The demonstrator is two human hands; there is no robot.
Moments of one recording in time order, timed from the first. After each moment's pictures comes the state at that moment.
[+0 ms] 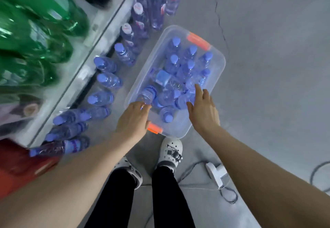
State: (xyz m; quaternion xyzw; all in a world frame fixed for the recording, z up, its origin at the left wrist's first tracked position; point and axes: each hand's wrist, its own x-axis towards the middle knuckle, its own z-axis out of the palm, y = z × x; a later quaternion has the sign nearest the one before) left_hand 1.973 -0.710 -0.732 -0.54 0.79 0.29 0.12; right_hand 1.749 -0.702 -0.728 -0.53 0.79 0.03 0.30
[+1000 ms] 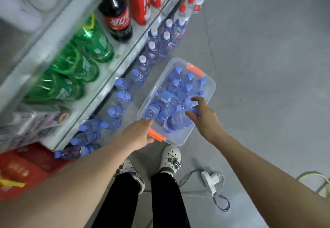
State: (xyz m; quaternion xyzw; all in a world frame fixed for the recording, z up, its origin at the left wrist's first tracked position) left_hand 2.006 -0.726 -0.628 -0.49 0.74 0.41 0.23; right_hand 1.763 -0.721 -0.587 -0.51 0.73 -0.09 0.44
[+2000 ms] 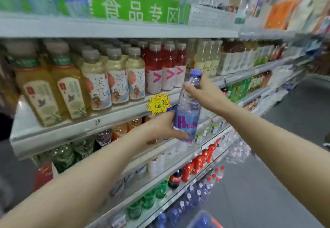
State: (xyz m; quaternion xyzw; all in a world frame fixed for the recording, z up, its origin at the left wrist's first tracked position) left_hand 2.139 -0.763 0.061 -0.57 0.74 0.28 -0.22; right_hand 1.985 -0.823 0.124 -0.77 0.49 -0.34 0.22
